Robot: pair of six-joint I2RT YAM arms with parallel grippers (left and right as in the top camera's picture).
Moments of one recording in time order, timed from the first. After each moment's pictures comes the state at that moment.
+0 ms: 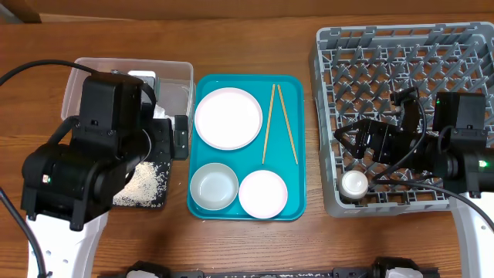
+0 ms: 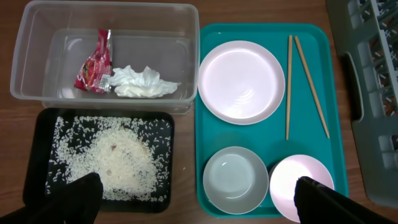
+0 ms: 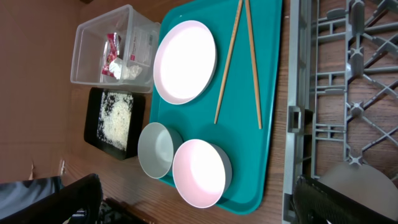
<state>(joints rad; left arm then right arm) -0.25 1.24 1.71 -1.41 -0.09 -0.20 -0.07 1.14 1.23 -1.13 -0.67 0.17</state>
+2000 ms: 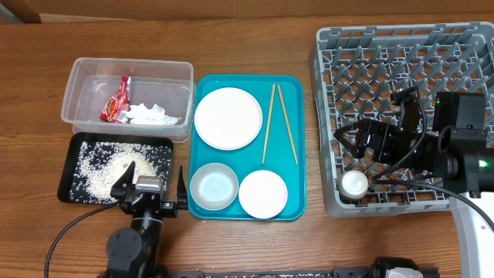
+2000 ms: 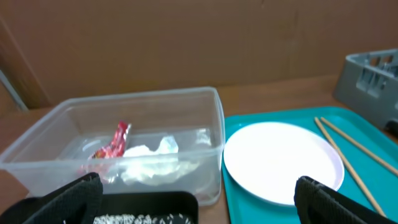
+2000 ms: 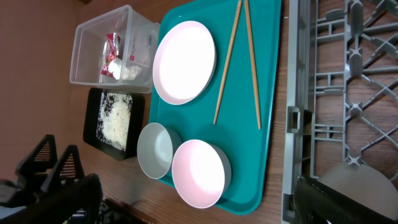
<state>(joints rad) -0.14 0.02 0.16 -0.25 -0.08 0.06 -0.07 1.14 1.23 -1.12 -0.67 0.17</state>
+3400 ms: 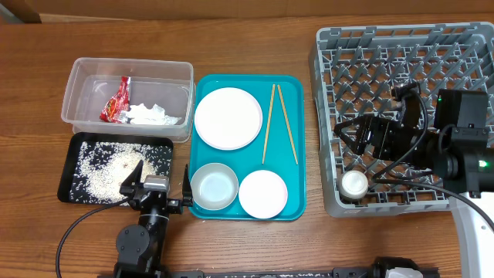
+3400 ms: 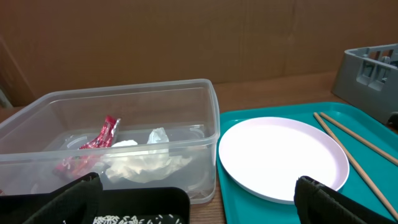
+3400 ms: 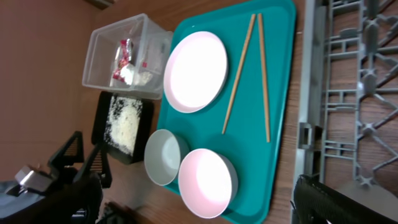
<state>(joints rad) -0.14 0.01 0.01 -0.07 -0.06 0.06 -0.07 1.14 1.23 -1.07 -0.70 0.18</state>
